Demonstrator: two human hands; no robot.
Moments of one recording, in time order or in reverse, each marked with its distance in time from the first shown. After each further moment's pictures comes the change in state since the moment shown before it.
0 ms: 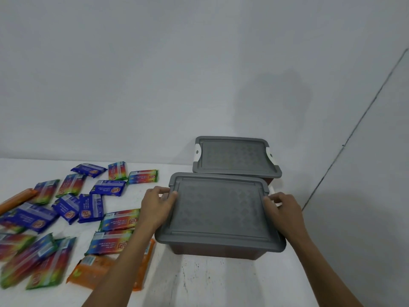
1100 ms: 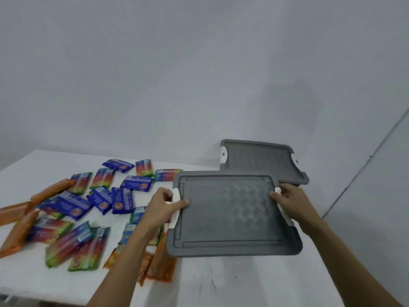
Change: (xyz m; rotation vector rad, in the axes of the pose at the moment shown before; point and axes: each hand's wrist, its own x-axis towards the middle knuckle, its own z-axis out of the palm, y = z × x) left_hand -0.017 -0.032 -0.072 -0.376 -0.157 -0.125; right_hand -0.006 -0.090 0.001 0.186 -0.285 0.080
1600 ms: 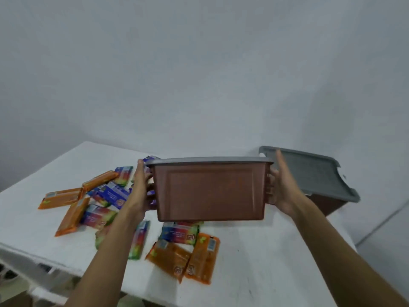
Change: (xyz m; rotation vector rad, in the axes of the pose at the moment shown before) left_hand 0.004 0.004 -0.134 -0.444 0.166 -0.105; right_hand 0.007 -0.121 0.093 0.634 -0.391 0.172
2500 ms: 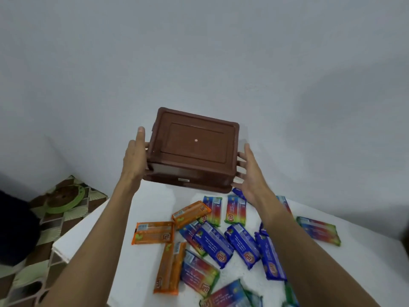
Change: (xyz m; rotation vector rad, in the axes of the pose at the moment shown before) left_hand 0.179 0.165 -0.289 0.202 0.477 0.324; right_hand 0.188 -0.023 0.420 0.113 -0.217 -0.047
